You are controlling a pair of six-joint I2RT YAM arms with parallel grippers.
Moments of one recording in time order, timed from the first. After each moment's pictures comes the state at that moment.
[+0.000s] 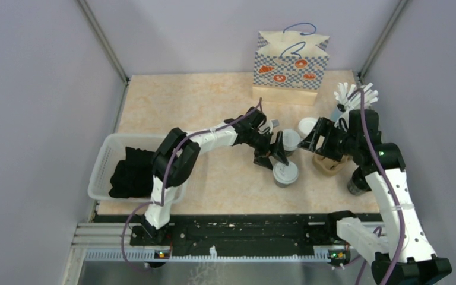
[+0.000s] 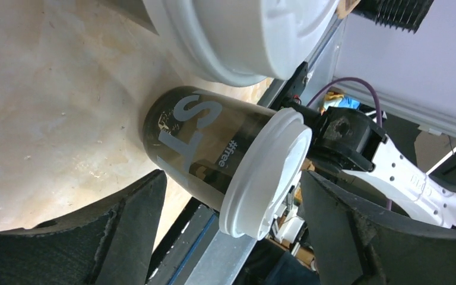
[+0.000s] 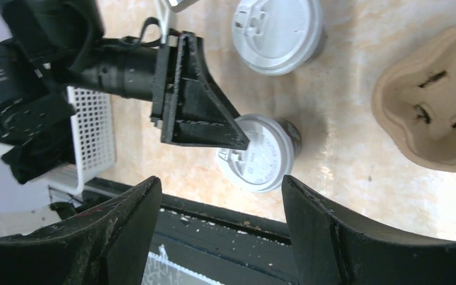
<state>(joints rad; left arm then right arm) -0.78 2.10 1.51 -0.30 0.82 -0.79 0.14 0.89 1.08 -0.94 -0.34 0.49</state>
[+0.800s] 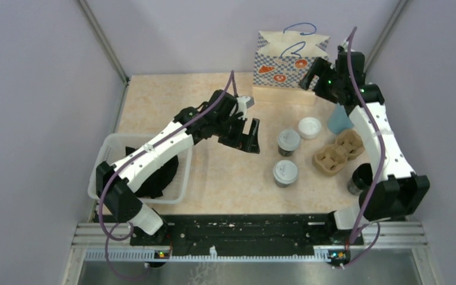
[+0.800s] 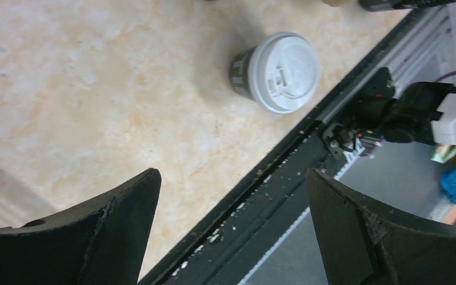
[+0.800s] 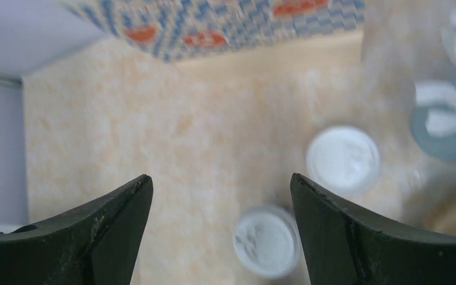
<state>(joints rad) -0.77 1.54 1.51 -0.78 0.33 -0.41 0.14 1.41 1.54 -0.73 -0.05 0.47</state>
